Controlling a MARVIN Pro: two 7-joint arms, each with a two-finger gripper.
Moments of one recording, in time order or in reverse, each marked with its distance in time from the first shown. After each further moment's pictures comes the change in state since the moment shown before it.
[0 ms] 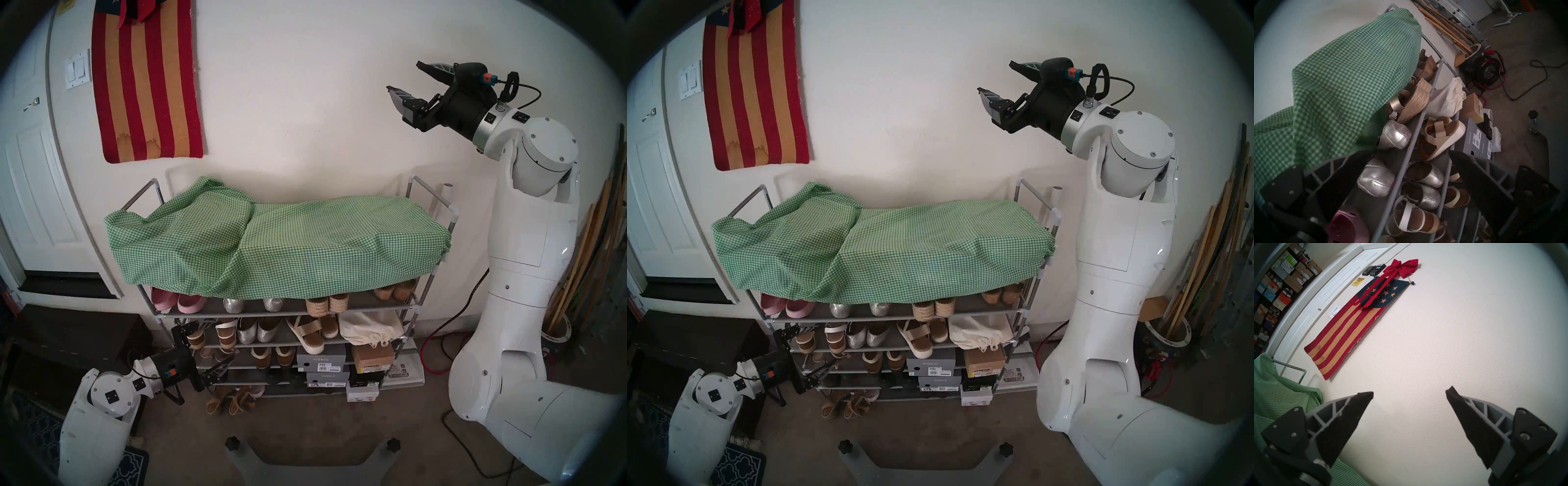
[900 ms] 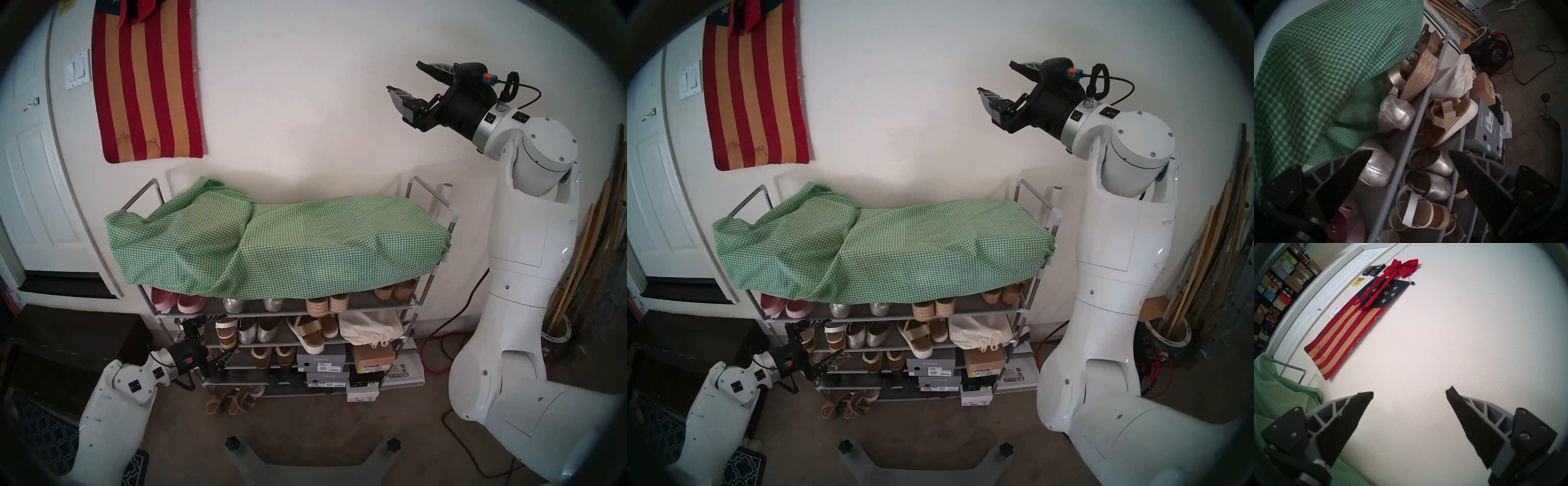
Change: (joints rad) left arm -0.200 -0.039 0.070 0.232 0.172 -0.042 0.126; right arm 0.000 0.000 0.000 0.000 0.000 0.000 0.000
